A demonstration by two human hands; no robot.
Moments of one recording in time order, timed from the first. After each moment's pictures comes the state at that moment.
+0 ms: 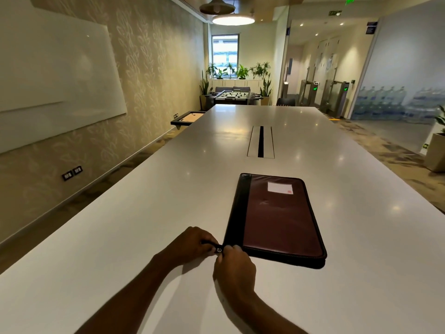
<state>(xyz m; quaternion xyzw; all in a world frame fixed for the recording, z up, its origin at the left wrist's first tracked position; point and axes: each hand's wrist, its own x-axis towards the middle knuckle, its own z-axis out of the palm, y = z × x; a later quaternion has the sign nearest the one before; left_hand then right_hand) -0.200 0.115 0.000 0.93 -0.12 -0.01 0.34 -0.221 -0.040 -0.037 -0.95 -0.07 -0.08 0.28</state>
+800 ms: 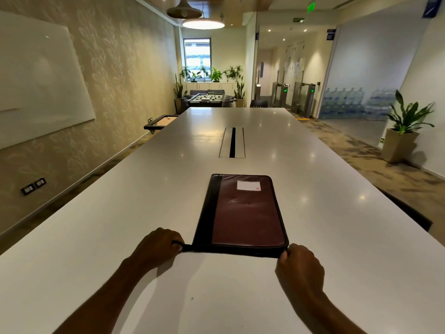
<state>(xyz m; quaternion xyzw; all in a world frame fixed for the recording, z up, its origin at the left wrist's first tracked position) -0.198 0.107 0.002 0.99 -0.04 0.01 0.16 -0.203 -0.245 -0.045 -0.95 0.13 -0.18 0.21</state>
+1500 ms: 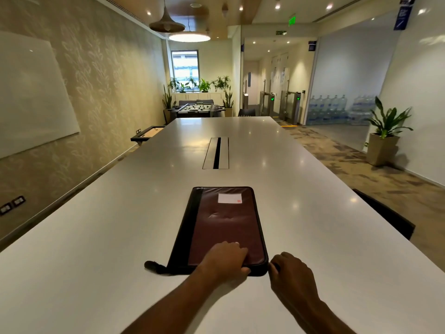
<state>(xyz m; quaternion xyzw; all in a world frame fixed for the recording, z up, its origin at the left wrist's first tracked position) -0.152 -0.104 0.008 0.97 -0.24 -0.01 -0.02 -0.177 -0.294 -0.044 -0.98 -0.02 -0.16 0.15</state>
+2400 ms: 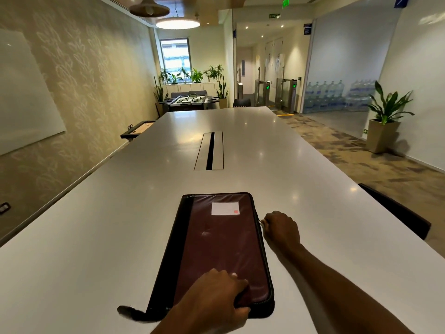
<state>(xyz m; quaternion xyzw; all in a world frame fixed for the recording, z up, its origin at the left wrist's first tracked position) -0.133 -0.094 0.018 0.96 -0.26 -0.09 0.05 0.023 -0.298 -0.033 -0.97 -0.02 -0.18 0.14</state>
